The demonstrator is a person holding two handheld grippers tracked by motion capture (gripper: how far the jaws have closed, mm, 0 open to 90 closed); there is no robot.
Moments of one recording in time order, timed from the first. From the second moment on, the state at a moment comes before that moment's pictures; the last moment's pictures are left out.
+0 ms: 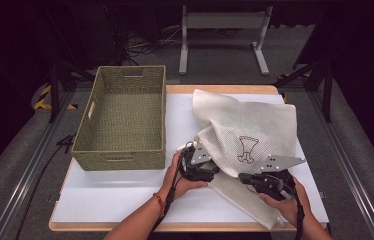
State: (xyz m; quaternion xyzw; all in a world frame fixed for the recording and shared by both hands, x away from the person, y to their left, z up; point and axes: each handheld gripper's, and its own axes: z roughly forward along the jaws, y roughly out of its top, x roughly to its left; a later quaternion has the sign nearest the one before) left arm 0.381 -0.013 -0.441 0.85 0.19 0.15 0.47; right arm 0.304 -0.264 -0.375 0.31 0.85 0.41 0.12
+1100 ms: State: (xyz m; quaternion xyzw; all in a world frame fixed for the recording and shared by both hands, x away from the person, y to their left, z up) left arm 0.412 -0.022 -0.445 0.83 0.27 0.23 0.44; right arm 0.304 -0.254 -0.383 0.29 0.87 0.37 0.12
